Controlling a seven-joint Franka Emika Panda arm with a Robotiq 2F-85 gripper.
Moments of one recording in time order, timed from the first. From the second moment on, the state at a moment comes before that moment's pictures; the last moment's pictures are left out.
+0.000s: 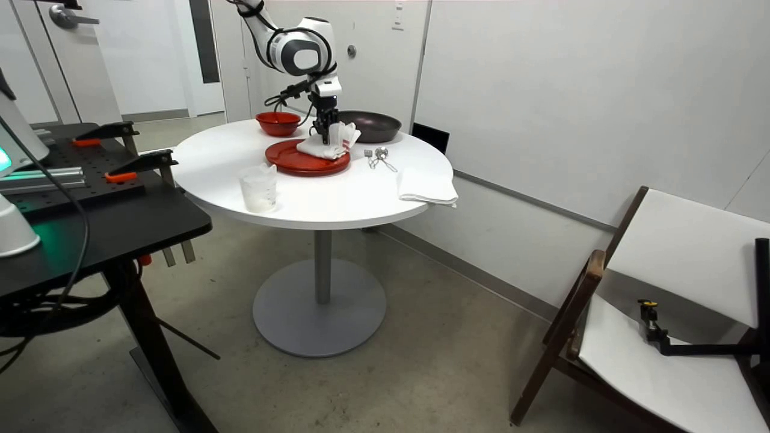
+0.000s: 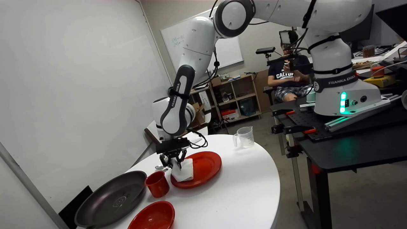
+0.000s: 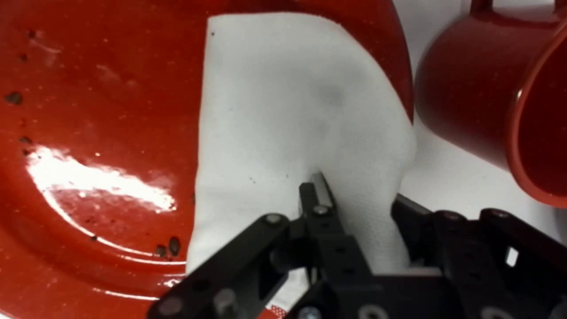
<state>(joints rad) 0.12 1.03 -0.10 -1.53 0.21 2.72 1.10</state>
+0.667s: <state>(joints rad) 0.12 1.04 -0.13 -1.55 0.21 2.72 1.12</state>
